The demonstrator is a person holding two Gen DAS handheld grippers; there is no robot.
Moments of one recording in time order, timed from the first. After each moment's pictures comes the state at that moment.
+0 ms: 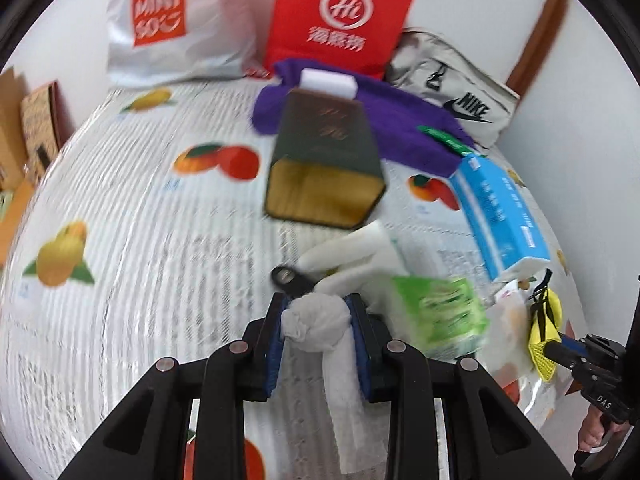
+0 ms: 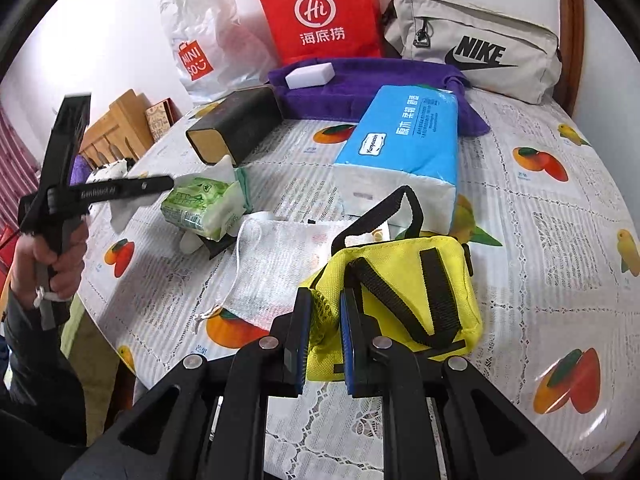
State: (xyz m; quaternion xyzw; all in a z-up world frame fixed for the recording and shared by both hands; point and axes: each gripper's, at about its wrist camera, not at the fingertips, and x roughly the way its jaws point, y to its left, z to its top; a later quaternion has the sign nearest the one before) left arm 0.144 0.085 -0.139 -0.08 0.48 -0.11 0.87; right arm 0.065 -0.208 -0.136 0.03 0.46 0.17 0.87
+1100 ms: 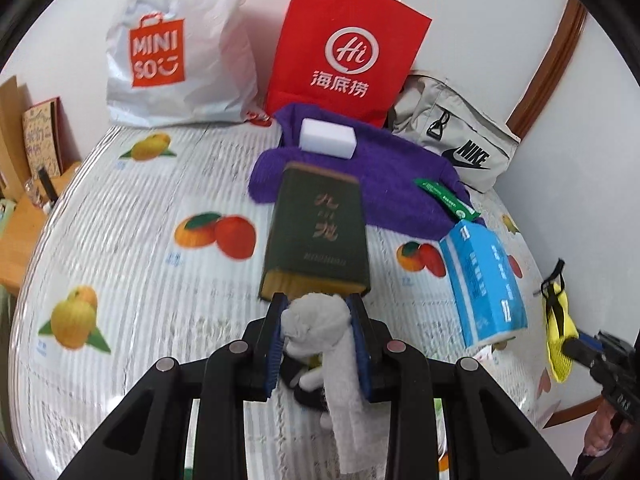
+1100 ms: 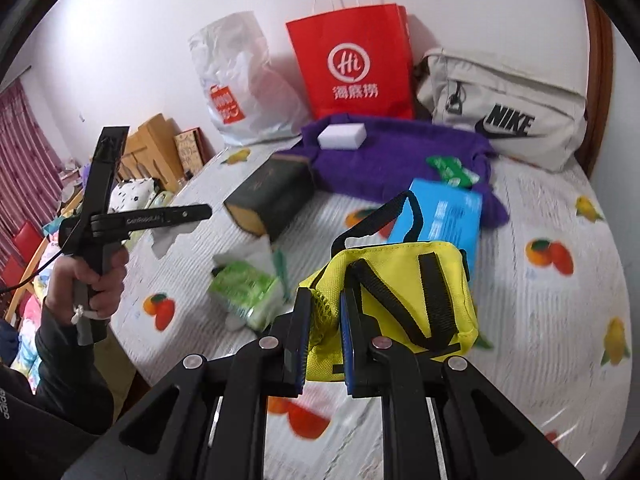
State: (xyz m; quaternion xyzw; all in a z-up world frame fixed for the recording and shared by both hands) left arm 0.183 0.083 -0.083 -0.10 0.45 -0.11 0.88; right arm 0.115 -0.206 -0.051 0.03 0.41 0.21 0.89
